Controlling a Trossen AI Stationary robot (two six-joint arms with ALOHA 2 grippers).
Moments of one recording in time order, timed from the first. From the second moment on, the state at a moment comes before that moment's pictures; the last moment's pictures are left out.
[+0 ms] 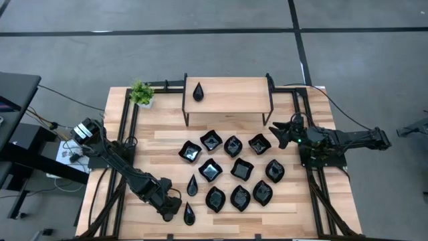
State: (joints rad) left arm -0.77 1.64 0.83 -0.42 0.05 -1.89; right arm 0.08 0.09 0.09 -0.23 0.63 0.65
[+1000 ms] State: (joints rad) left arm -0.77 1.49 0.83 -0.43 0.05 -1.79; right arm 0.08 0.09 0.09 -0.23 0.63 0.65
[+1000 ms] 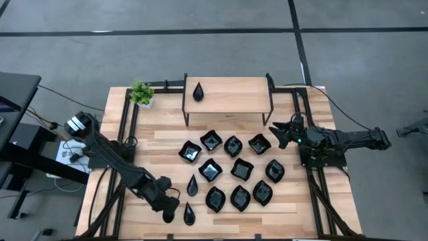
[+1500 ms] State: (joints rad) left arm -0.71 1.06 0.83 -0.30 -0.58 -1.23; right arm 0.08 0.09 0.09 -0.23 0.63 0.65
